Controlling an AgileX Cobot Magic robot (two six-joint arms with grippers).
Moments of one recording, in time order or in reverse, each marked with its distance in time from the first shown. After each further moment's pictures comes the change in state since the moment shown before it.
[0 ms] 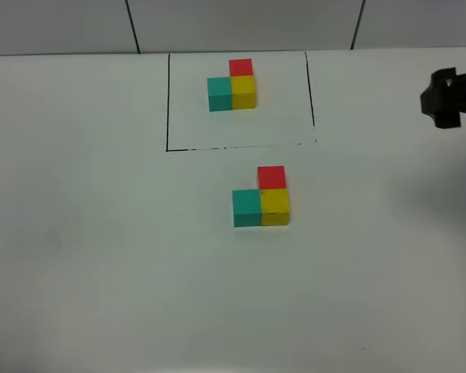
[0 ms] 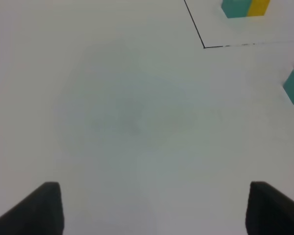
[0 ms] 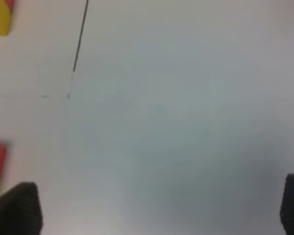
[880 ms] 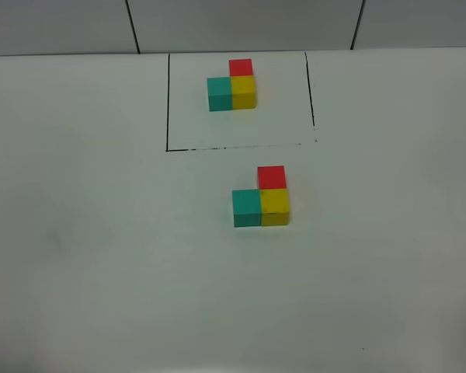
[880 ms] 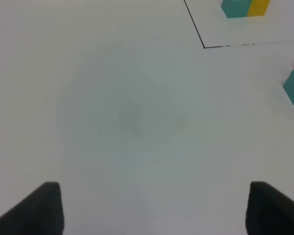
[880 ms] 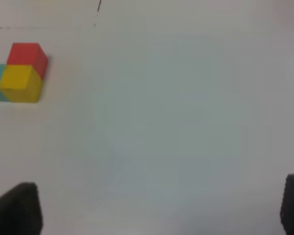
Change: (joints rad) left arm 0.000 0.000 0.000 0.000 0.000 0.000; right arm -0.001 -0.929 0.396 0.044 0.362 0.017
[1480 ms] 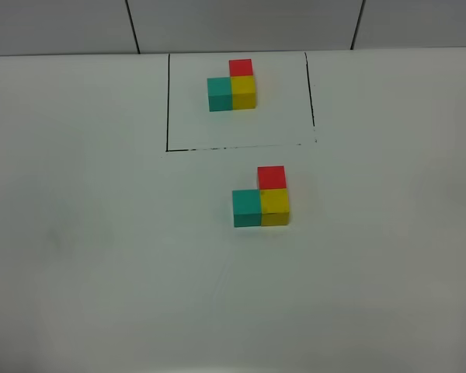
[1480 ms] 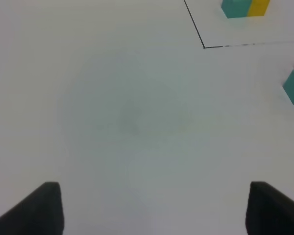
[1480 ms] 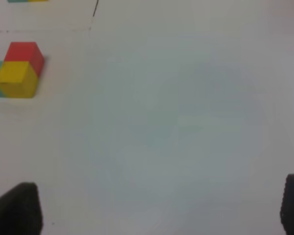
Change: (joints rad) left arm 0.000 0.000 0.000 0.000 0.000 0.000; right arm 0.000 -0.242 0.083 -0.019 0.079 0.010
